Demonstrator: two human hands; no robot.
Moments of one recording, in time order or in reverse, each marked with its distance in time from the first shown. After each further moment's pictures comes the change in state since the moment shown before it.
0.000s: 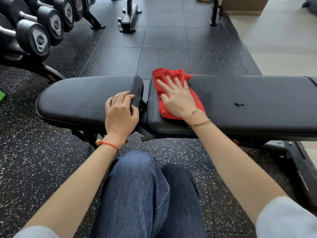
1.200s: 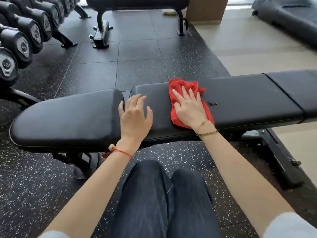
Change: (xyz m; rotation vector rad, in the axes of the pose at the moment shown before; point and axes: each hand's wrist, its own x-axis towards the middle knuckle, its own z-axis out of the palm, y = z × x) left_hand 0.009 0.086 -0.002 -0.201 -0.091 0.118; right_hand -0.054 0.067 -0.012 -0.023 0.089 0.304
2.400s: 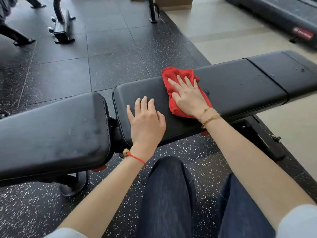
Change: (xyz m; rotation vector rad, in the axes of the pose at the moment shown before) left_hand 0.000 0.032 0.046 0.104 -0.182 0.080; right_hand 0.022 0.027 -0.005 0.018 -0.041 0.082
